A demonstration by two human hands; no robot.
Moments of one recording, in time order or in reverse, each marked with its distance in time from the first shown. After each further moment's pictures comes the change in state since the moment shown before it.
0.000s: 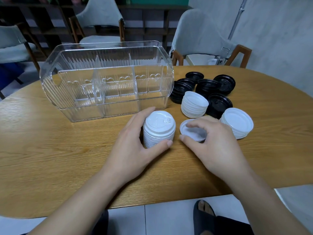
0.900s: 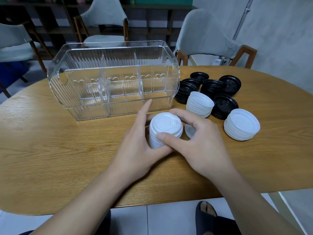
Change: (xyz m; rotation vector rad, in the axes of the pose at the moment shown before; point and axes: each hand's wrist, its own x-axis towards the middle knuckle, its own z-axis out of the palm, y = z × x) left_hand -0.001 0.002 -0.001 -0.132 -0.018 -0.026; right_hand 0.000 -0.048 0.015 0.443 -0.068 -0.031
